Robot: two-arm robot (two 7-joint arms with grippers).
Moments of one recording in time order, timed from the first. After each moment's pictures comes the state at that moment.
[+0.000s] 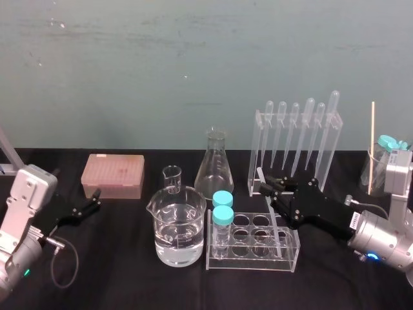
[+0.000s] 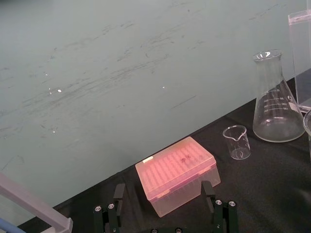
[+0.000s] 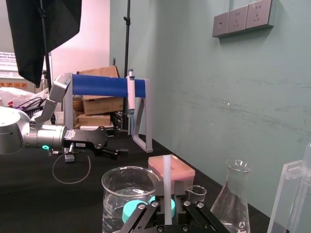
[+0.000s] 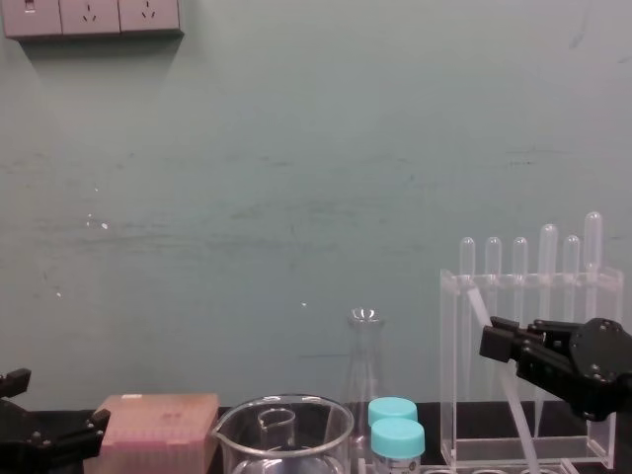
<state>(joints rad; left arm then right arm) -0.20 0.60 0.45 -1.41 -0.25 -0.12 0.03 0.38 0.49 -0.42 -1.18 0.62 -0.35 0.90</state>
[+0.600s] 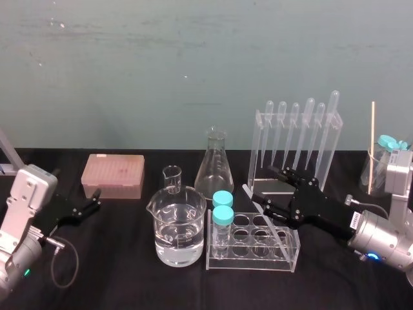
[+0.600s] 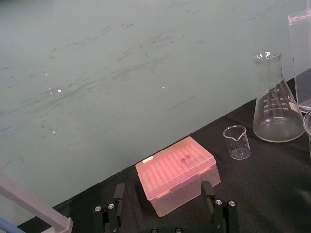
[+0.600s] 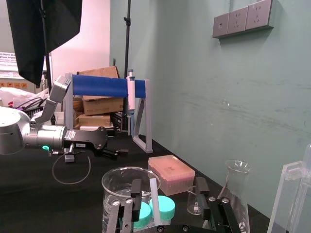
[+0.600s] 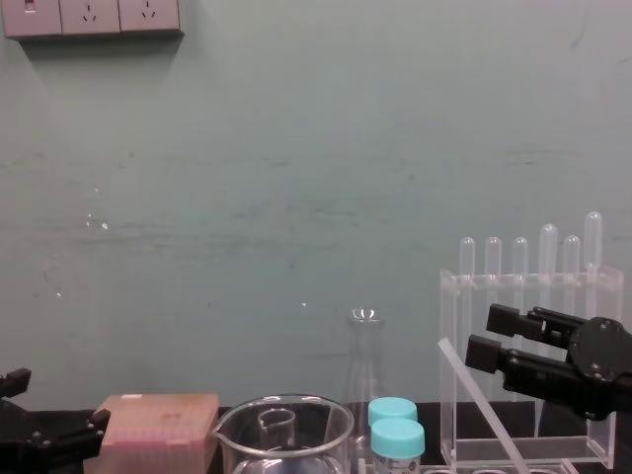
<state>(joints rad) -0.20 0.60 0.45 -1.41 -0.25 -0.12 0.03 0.38 0.49 -0.42 -1.18 0.62 -0.35 0.90</state>
